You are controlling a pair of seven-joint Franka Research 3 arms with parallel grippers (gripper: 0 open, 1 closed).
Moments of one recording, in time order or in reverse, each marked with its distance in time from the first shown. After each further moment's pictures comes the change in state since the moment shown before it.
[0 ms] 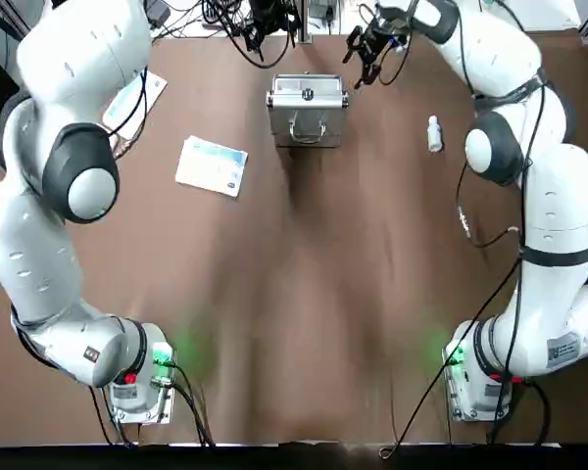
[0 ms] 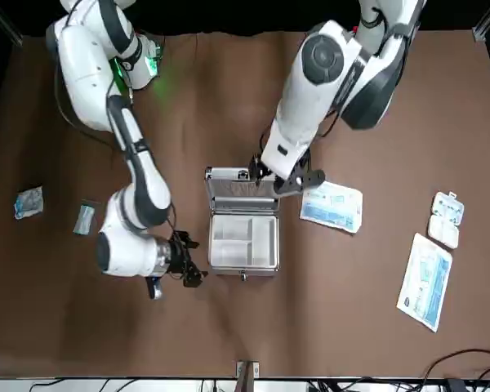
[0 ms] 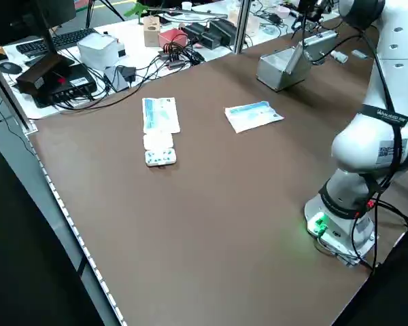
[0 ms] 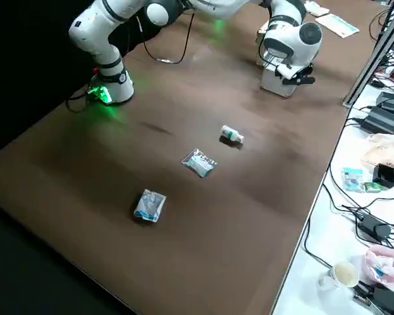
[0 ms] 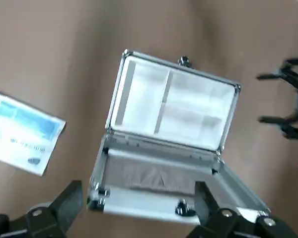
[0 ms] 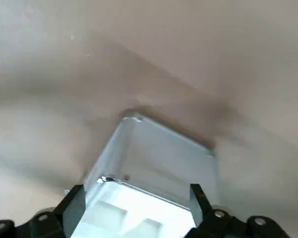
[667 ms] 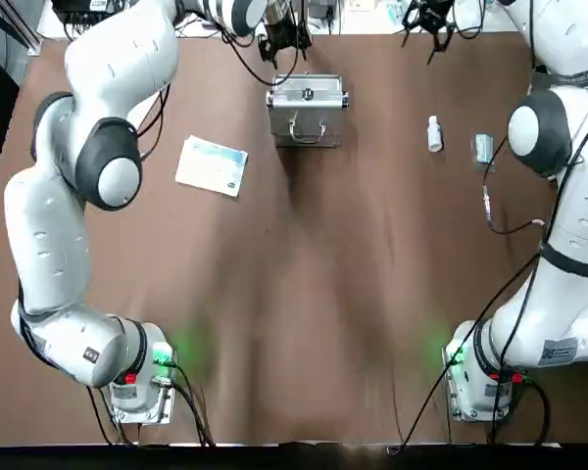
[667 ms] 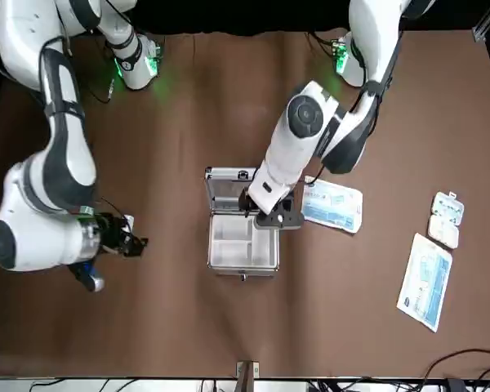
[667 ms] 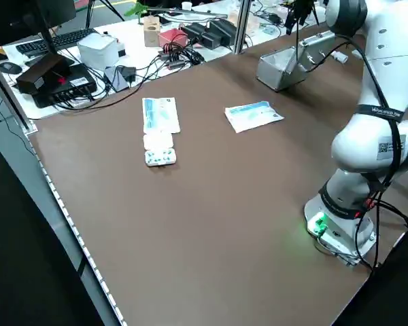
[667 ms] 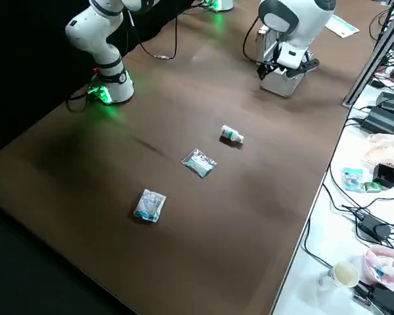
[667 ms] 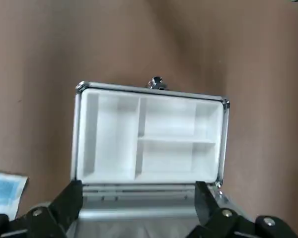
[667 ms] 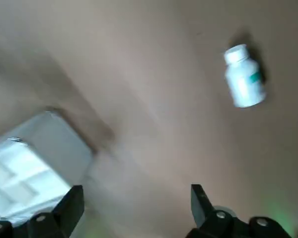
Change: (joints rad) left arm -0.011 0.140 0.007 0.001 0.022 0.229 0.159; right arm -0.165 -0.194 0.002 0.029 -0.284 -0.438 -0.458
